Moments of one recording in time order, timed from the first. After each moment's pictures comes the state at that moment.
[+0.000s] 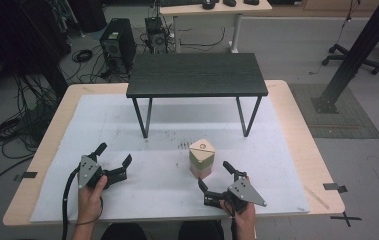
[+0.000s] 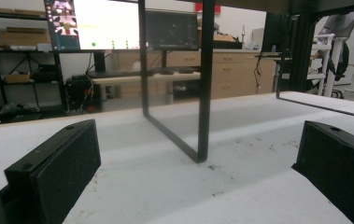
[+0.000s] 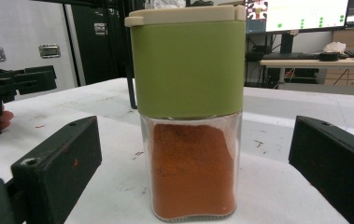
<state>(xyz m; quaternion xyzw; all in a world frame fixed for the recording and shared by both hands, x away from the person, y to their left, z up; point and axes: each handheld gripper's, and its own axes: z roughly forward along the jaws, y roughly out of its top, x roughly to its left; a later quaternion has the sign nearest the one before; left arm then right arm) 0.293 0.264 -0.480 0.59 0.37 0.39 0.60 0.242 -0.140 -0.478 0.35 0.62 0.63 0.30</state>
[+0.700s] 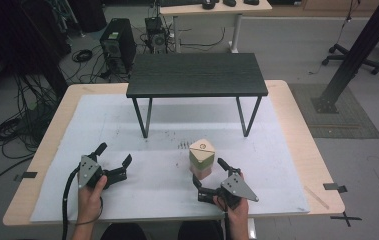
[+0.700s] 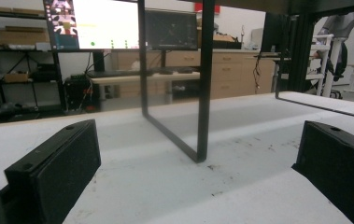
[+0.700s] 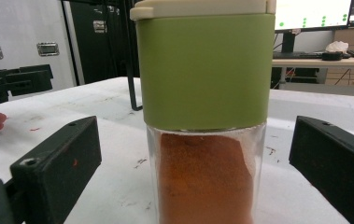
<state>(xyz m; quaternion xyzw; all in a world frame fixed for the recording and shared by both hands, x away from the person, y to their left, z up) 0.293 0.264 -0.480 0.59 0.37 0.39 0.61 0.253 -0.124 -0.478 0.35 0.63 0.63 0.30</state>
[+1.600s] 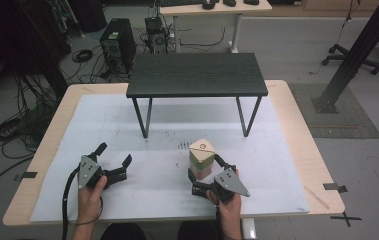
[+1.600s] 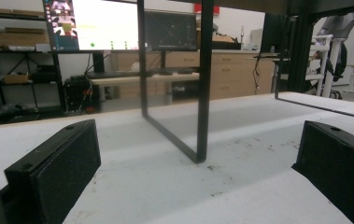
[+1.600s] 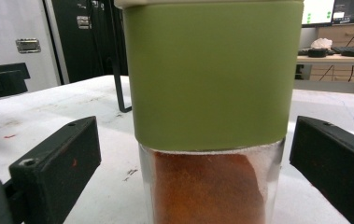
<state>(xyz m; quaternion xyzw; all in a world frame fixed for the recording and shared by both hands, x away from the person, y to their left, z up) 0.293 0.264 -0.480 0.59 0.37 0.39 0.61 0.265 -0.107 -0.478 0.37 0.62 0.61 0.32</state>
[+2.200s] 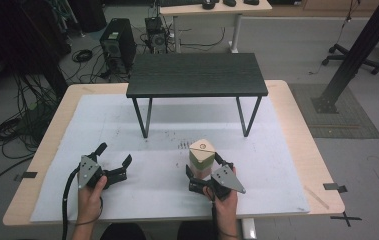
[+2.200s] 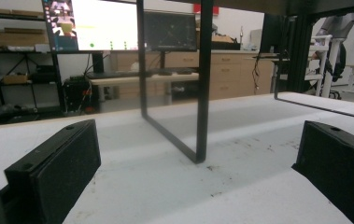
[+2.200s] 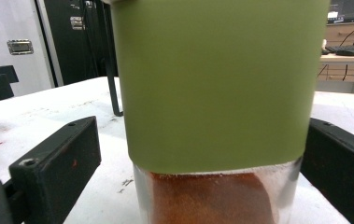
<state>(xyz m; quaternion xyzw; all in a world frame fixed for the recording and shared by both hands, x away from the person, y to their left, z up) 0.293 0.264 -0.480 0.59 0.37 0.39 0.61 0.274 -0.099 -0.478 0.38 0.62 0.61 0.32</state>
